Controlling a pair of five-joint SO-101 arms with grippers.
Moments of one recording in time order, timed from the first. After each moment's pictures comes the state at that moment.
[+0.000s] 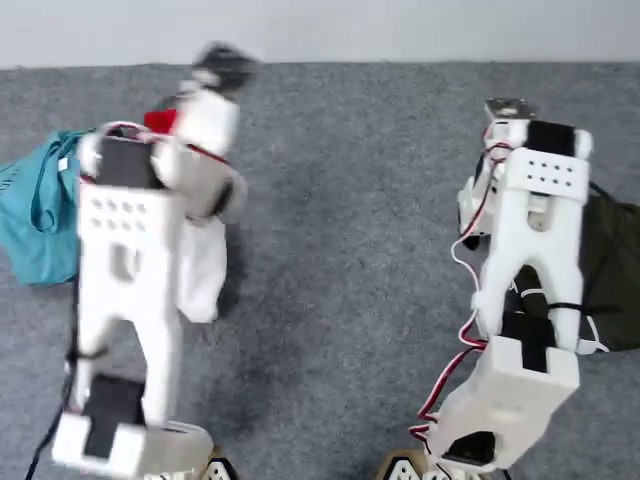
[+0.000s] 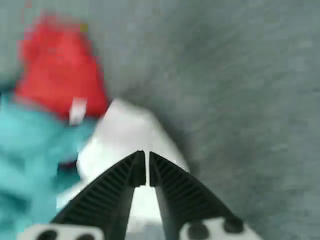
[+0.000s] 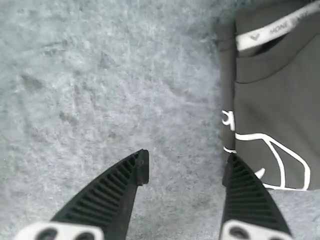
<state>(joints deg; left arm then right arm) 8.4 -5.3 -19.2 99.4 -18.7 10.2 16.7 -21.0 100.4 9.0</state>
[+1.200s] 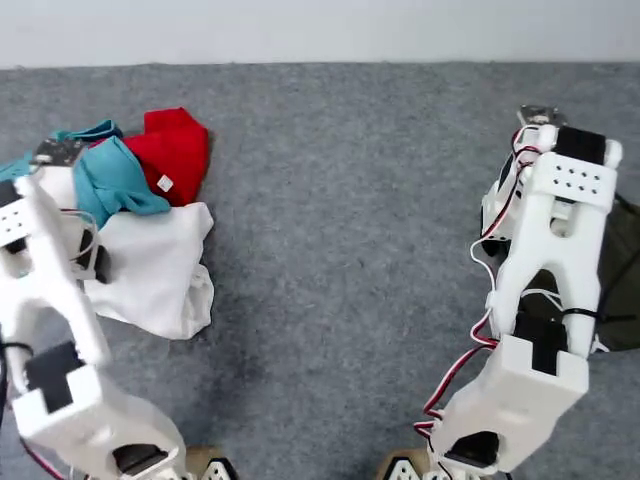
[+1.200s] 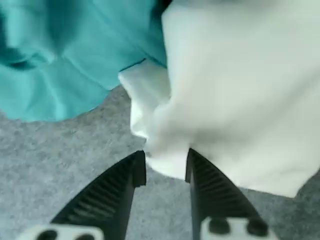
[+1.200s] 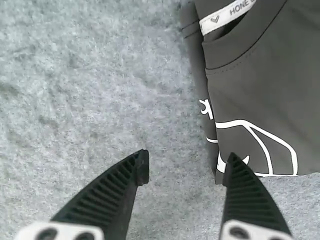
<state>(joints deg) -32.1 11.3 1.6 88.0 -26.8 14.5 16.7 -20.7 100.4 9.0</state>
